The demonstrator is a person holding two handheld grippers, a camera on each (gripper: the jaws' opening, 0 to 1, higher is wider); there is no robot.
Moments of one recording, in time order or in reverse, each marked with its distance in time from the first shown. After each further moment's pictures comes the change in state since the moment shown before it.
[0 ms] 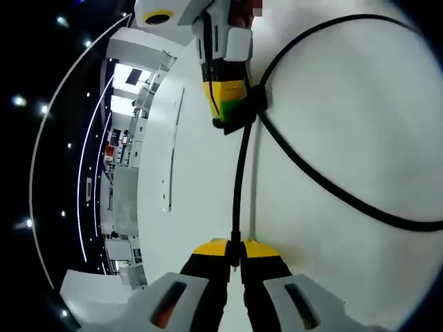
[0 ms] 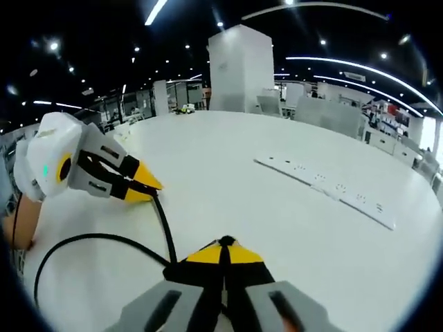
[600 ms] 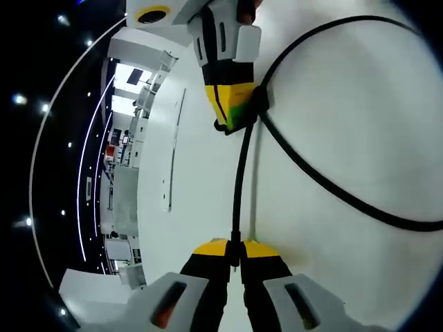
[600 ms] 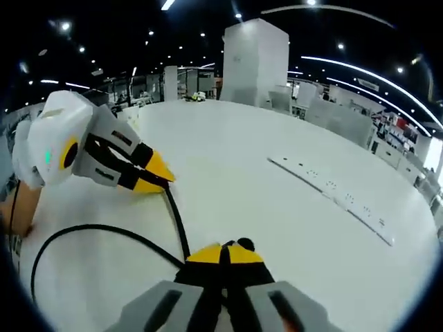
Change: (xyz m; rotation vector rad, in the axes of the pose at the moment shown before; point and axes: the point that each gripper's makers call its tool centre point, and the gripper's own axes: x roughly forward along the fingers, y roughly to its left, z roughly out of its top) left arm -0.002 -0.003 0.002 -0.010 -0.009 0.003; right arm 0.008 0.011 -0.002 -0.041 0.042 0.012
